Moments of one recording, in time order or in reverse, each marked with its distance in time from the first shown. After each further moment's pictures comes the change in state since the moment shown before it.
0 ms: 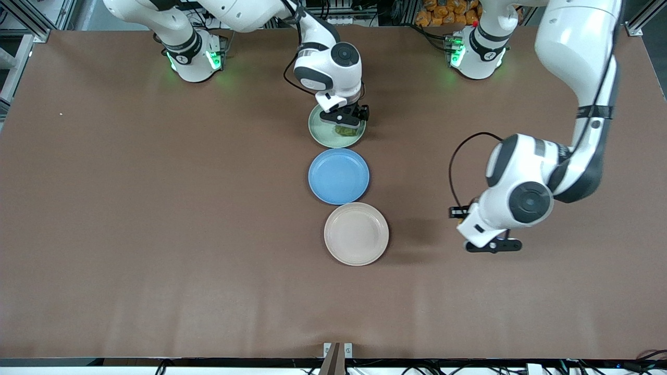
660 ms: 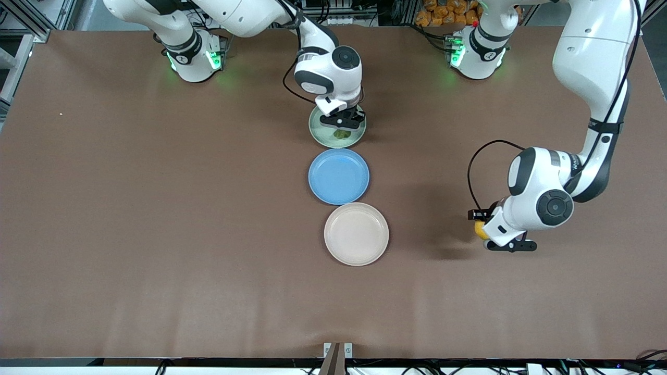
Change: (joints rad) left arm 0.108 0.014 -0.005 -0.252 0.000 0.289 0.081; right arm -0.003 0.006 -0.009 0.012 -0.043 -0.016 -0.049
